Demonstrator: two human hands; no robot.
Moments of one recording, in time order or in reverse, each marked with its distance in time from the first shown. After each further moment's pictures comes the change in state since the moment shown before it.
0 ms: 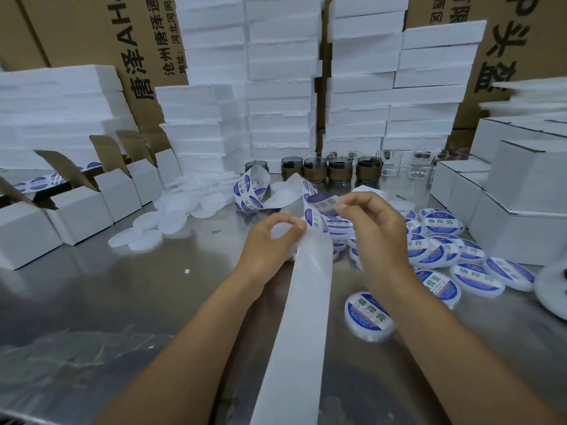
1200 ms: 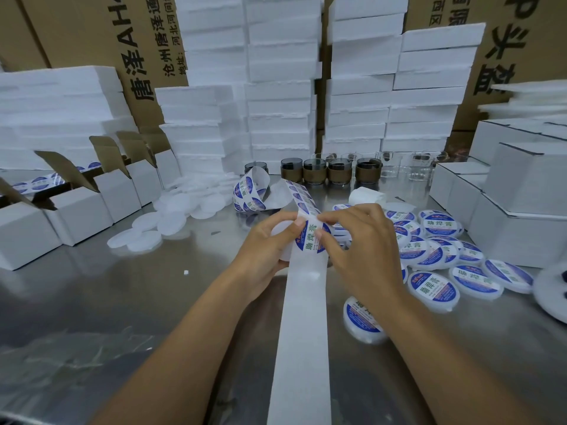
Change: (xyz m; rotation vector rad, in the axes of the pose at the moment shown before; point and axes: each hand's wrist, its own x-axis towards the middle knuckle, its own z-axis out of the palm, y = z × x) left_hand -0.003 0.007 -0.005 -0.261 -0.259 -0.109; right_hand -0.005 0.024 -0.004 -0.899 -0.050 -0.470
